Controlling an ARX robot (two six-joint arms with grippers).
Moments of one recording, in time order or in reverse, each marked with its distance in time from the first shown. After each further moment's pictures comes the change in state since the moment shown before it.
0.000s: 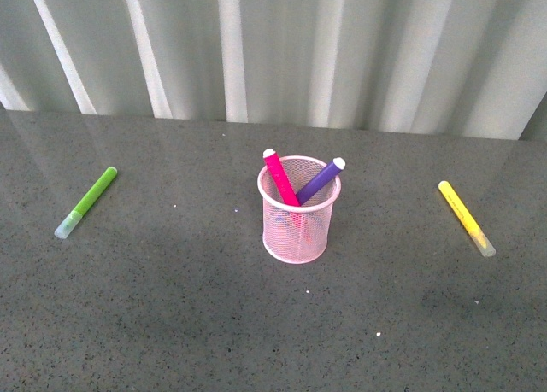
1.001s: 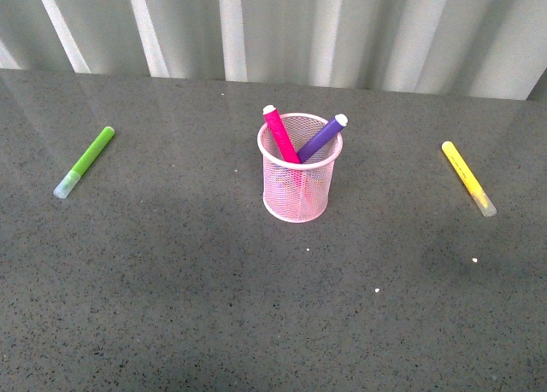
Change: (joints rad) left arm 0.000 0.000 0.000 0.000 0.001 0.000; right arm 0.000 -0.027 0.000 -0.006 0.000 0.000
